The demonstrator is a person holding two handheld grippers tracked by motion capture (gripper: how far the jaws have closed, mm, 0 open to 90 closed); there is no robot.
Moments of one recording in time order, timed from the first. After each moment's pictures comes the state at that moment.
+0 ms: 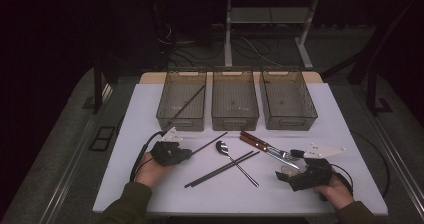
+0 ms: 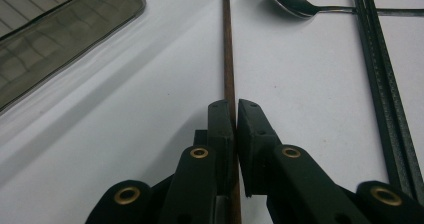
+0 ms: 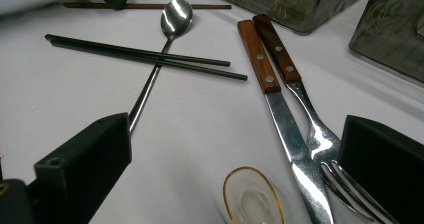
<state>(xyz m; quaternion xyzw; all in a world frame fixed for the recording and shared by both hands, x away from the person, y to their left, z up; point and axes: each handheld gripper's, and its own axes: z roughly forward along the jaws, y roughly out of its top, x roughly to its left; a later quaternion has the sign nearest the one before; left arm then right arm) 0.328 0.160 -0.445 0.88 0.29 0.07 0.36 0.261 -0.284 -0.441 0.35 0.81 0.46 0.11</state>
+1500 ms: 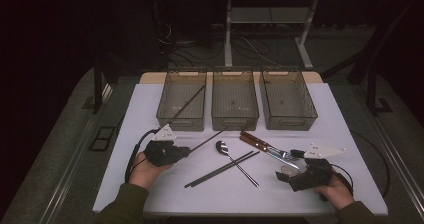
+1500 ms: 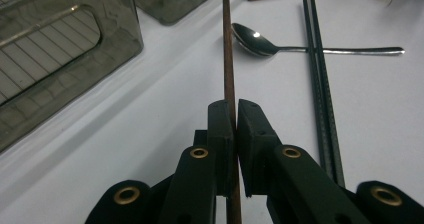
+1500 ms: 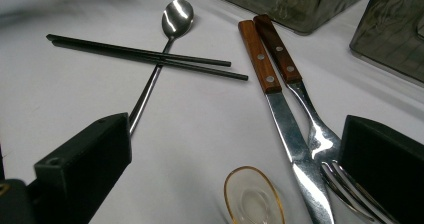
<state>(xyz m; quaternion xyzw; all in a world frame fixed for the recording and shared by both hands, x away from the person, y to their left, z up) 0.310 0.167 -0.411 0.86 0.29 0.08 0.40 0.260 -0.284 -0.441 0.35 0.81 0.46 0.11</state>
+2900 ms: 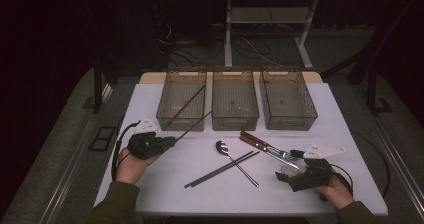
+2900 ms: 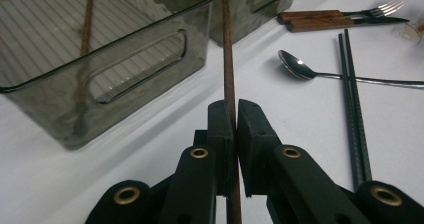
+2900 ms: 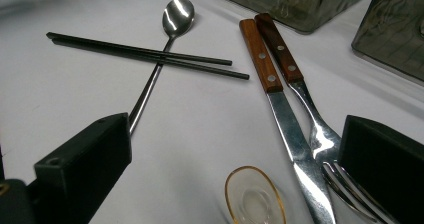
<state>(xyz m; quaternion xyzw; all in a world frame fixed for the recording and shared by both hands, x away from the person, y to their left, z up) 0.316 0.206 -0.394 0.83 0.35 0.12 0.43 0.261 -0.283 -0.441 0.34 0.81 0.46 0.11</state>
